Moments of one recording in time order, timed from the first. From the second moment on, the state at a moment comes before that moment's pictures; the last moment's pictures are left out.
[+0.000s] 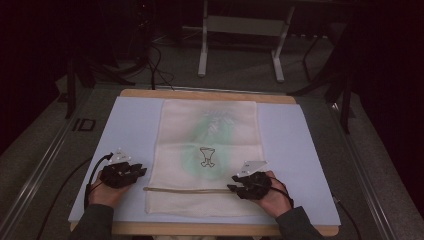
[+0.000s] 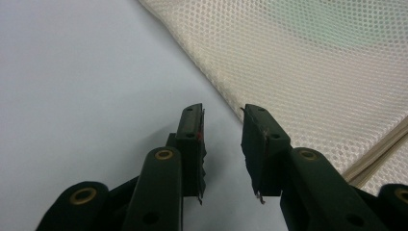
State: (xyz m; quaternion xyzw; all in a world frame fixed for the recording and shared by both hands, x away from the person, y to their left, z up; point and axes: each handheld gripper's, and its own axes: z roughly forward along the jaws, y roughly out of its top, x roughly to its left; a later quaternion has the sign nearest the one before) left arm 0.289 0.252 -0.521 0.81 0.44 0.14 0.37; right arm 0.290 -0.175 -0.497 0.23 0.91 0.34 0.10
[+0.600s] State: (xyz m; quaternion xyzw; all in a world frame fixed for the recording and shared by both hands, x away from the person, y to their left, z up) left arm 0.289 0.250 -0.520 0.81 0.43 0.14 0.38; right arm 0.293 -0.132 -0.489 0.19 0.91 0.35 0.08
